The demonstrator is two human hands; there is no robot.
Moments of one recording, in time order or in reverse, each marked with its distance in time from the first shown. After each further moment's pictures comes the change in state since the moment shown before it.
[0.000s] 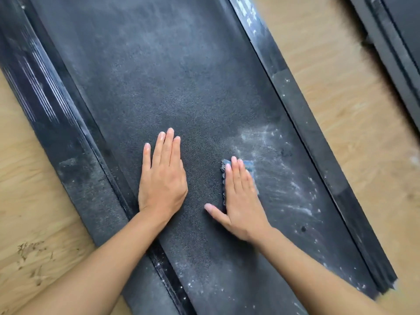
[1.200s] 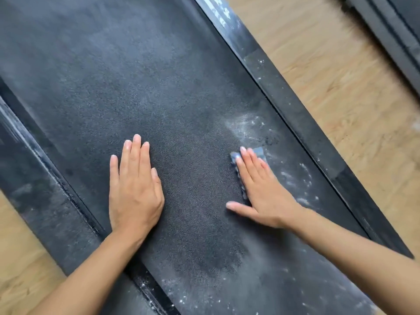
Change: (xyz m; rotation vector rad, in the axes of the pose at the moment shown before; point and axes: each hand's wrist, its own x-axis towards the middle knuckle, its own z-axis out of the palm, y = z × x) left_hand 0.004 0.004 0.008 0.002 0.047 0.024; right_hand -0.009 0.098 -0.023 -0.115 -0.053 -0.091
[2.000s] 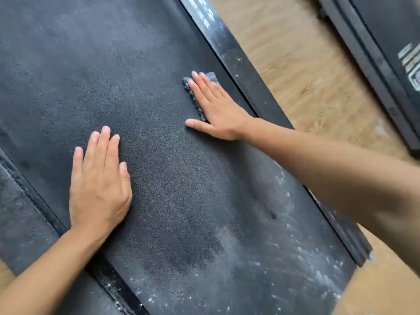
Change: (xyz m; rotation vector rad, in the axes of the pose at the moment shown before) left_hand -0.001 -0.005 0.000 -0.060 0.015 0.015; right_hand 0.155 0.046 -0.079 -0.128 0.152 -0.117
